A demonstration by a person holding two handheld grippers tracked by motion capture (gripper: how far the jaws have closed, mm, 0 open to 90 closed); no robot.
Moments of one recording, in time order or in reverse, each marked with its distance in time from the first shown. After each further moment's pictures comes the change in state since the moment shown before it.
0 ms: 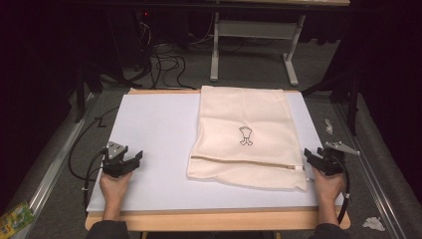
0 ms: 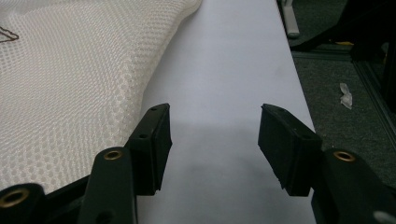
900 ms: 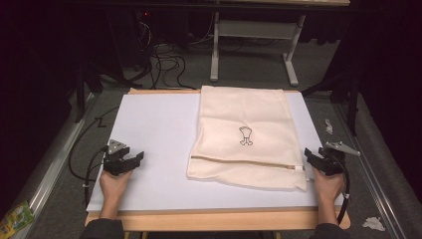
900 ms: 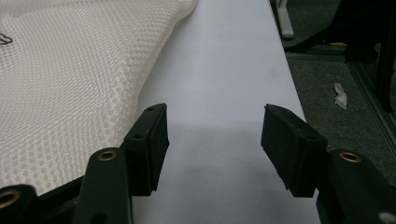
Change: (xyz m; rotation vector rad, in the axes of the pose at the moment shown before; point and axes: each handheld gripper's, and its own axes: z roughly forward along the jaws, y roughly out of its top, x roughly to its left) left arm 0.008 0.004 0.007 0.072 -0.070 -0.045; right arm 0.000 0.000 -0.001 -0.007 -0.017 0.006
